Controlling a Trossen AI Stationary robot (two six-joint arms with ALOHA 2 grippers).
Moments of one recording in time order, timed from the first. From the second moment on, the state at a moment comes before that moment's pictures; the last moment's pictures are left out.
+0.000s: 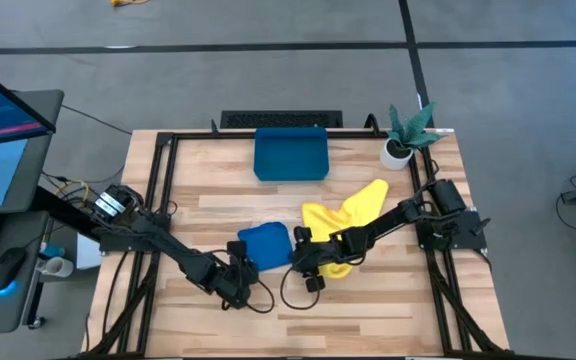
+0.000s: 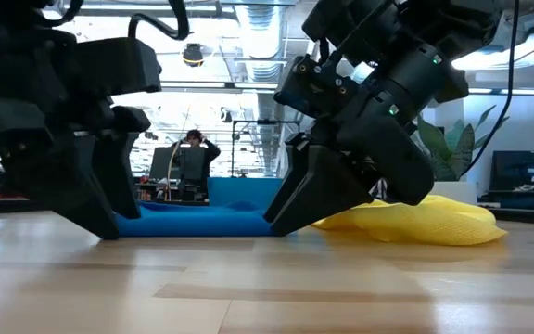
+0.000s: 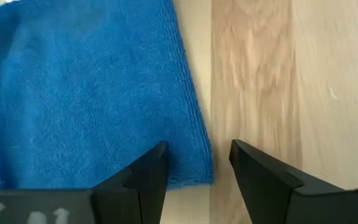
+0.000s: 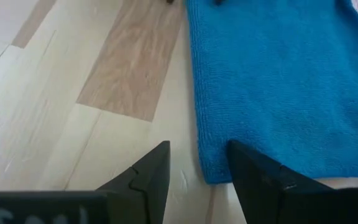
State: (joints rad) left arm -0.56 1.80 0.90 -0.33 -0.49 -0.47; right arm 0.29 1.97 0.99 0.16 0.13 -0.10
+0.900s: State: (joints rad) left arm -0.54 1.83 0.90 -0.38 -0.51 -0.48; right arm 0.25 1.97 1.00 0.11 0.06 -0.02
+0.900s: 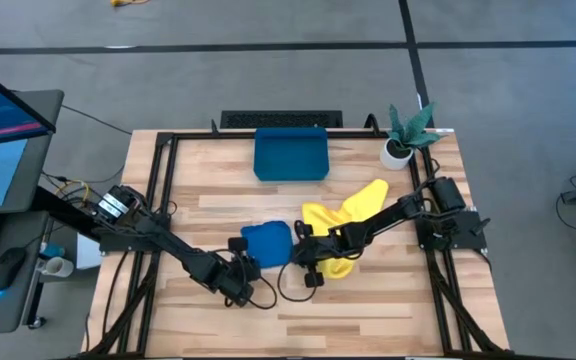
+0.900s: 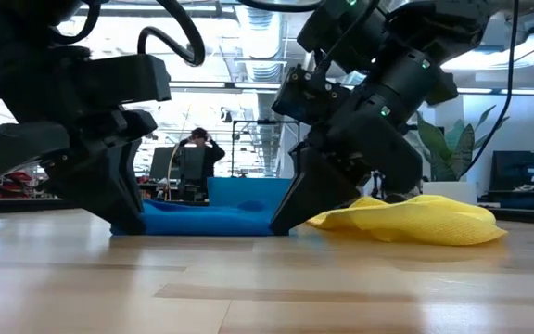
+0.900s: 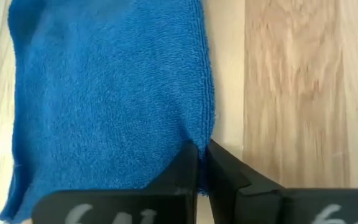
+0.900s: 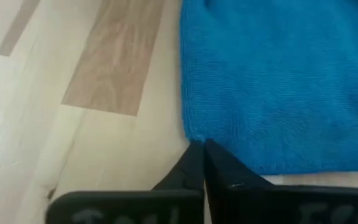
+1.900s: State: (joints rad) left arm -0.49 1.71 0.89 -0.29 0.06 -0.96; right arm 0.27 1.97 1.09 0.06 -0.24 0.45
